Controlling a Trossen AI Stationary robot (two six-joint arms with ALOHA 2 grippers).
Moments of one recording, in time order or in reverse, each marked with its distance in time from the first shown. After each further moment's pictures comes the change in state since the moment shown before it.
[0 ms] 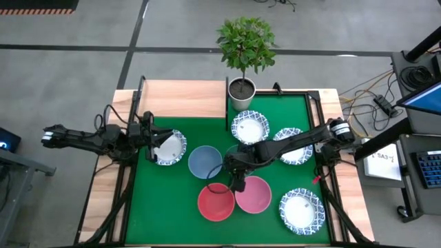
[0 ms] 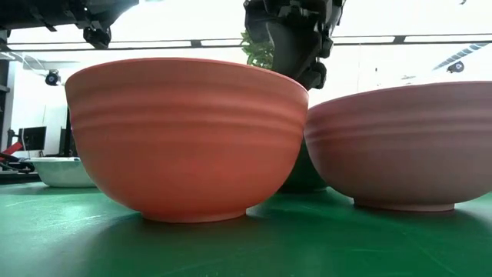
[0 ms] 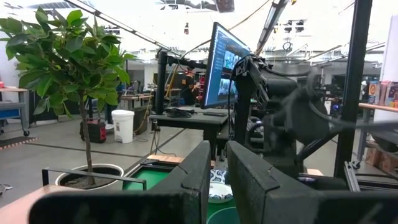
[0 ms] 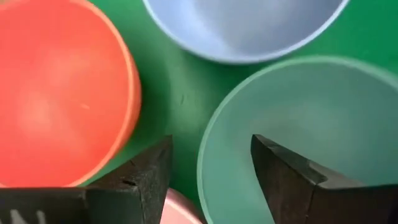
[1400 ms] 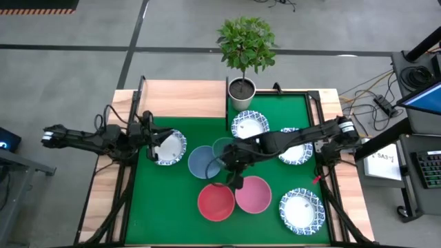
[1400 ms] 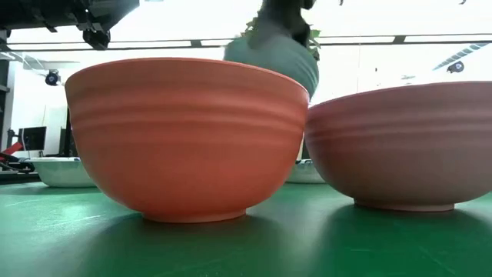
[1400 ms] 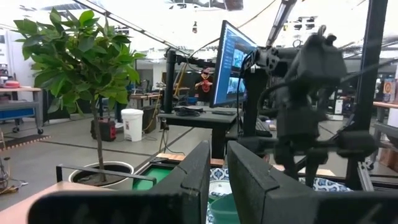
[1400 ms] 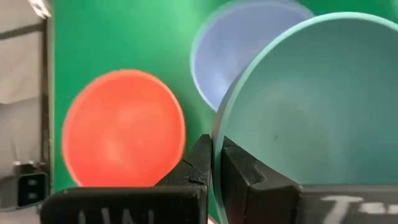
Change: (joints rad) left arm 0.000 -0.003 -0.001 0.000 -0.038 0.012; right arm -0.011 -0.065 0.185 -0.053 -0.026 -0.073
